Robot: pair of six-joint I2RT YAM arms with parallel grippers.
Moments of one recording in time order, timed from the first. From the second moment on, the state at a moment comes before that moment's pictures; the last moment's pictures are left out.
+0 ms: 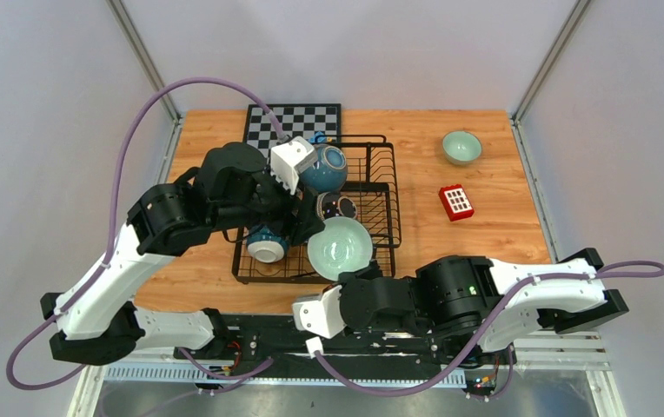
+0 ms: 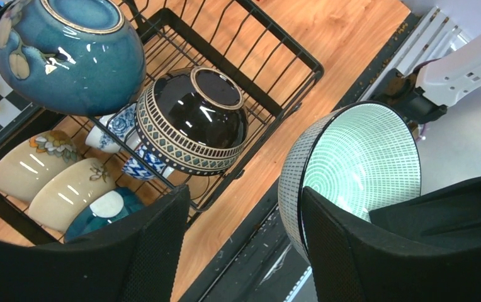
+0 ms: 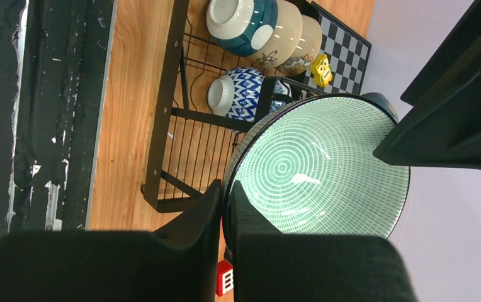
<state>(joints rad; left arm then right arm) -0.98 1.17 1.73 -1.08 0.00 -0.21 1.74 1.34 1.70 -1.15 0.52 -0.52</state>
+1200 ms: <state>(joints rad) -1.02 1.20 1.74 -1.16 0.00 -0.19 1.73 1.41 1.75 -1.09 0.52 -0.54</state>
